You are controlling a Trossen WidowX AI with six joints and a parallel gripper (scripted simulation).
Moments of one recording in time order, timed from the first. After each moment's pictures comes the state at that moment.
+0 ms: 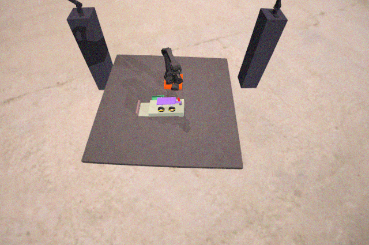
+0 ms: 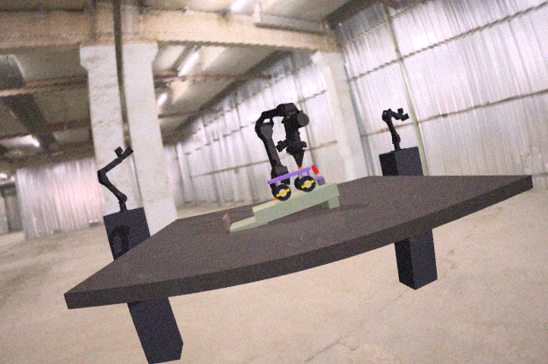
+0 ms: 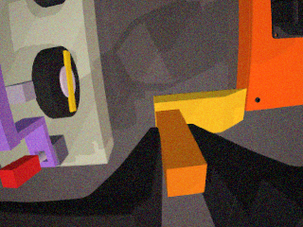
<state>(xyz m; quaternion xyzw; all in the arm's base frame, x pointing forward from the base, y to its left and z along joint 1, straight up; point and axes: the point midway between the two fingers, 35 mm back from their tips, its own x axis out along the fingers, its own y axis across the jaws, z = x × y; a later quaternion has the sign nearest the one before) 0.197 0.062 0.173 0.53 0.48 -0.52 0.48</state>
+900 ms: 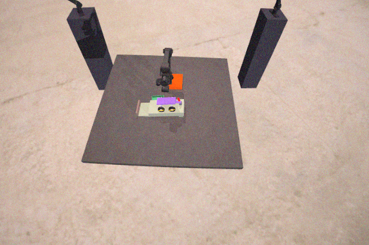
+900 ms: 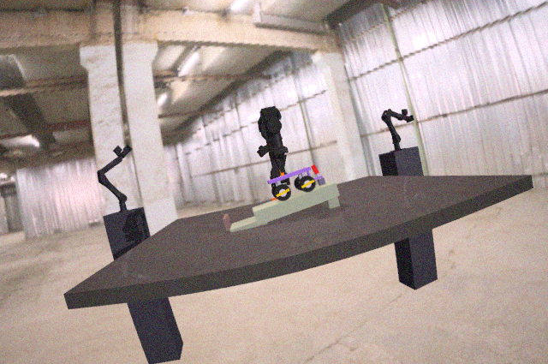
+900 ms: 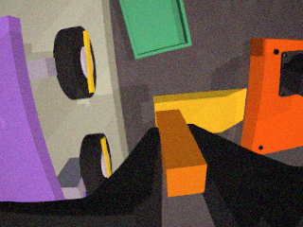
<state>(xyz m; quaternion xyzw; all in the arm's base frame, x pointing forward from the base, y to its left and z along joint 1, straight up) 0.208 -0.021 0.167 0.53 0.47 -0.52 0.48</state>
